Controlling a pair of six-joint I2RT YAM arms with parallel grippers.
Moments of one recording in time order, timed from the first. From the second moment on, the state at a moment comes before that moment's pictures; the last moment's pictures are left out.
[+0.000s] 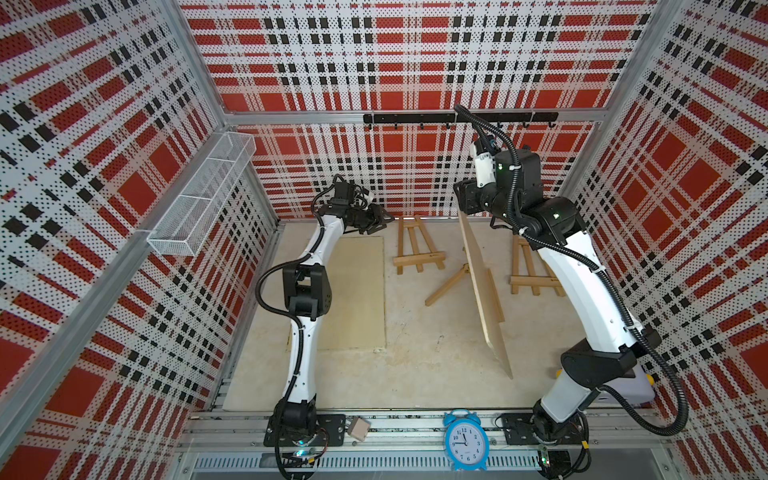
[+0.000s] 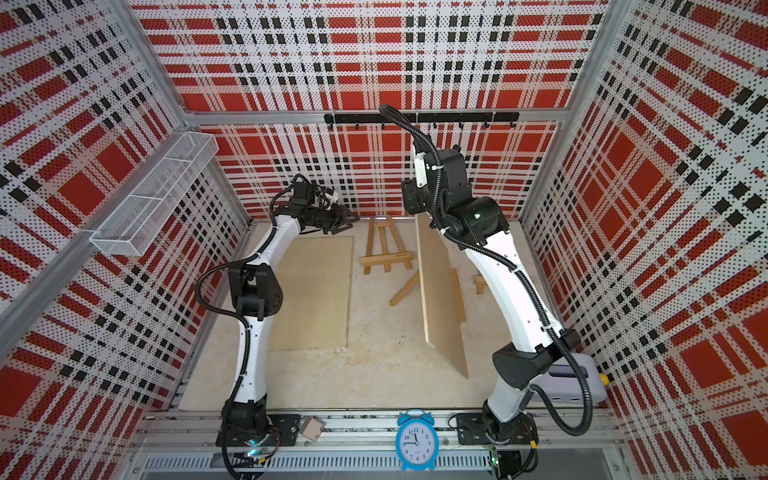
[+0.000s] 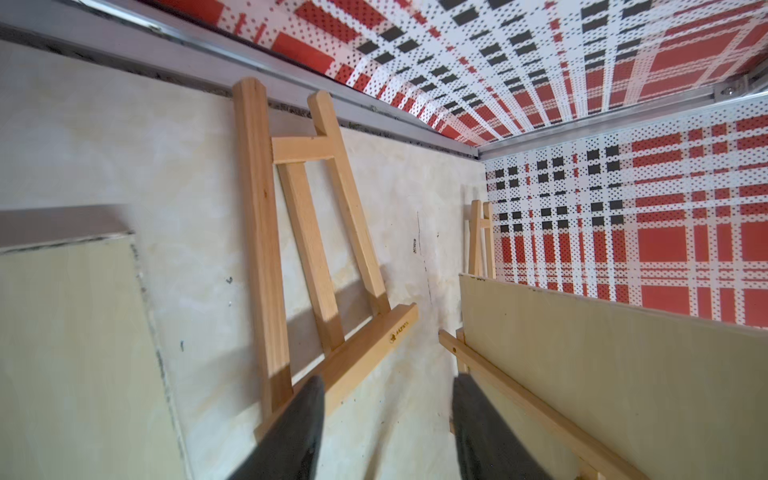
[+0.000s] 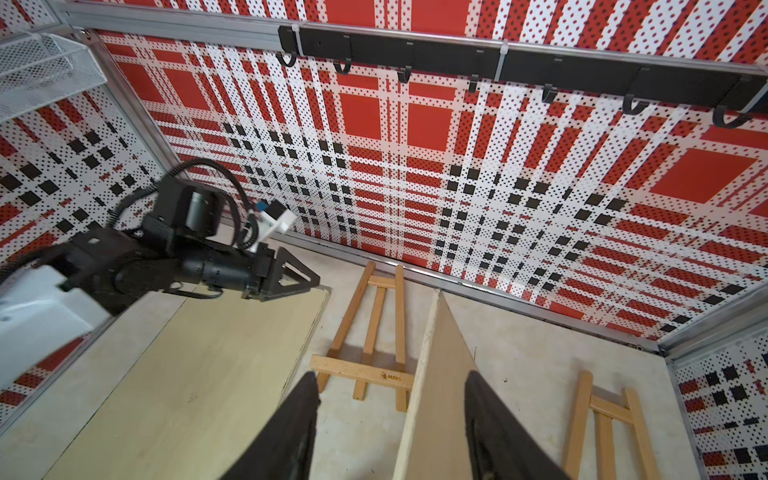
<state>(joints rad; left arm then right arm) -0.15 2.43 2.40 -0.75 0.75 -0.48 0.52 1.70 2.22 -0.88 0.20 0.06</state>
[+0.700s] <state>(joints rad) -0.50 2.02 2.48 -1.05 0.40 -0.52 -0.11 1.70 1.71 -0.91 -0.24 0.23</state>
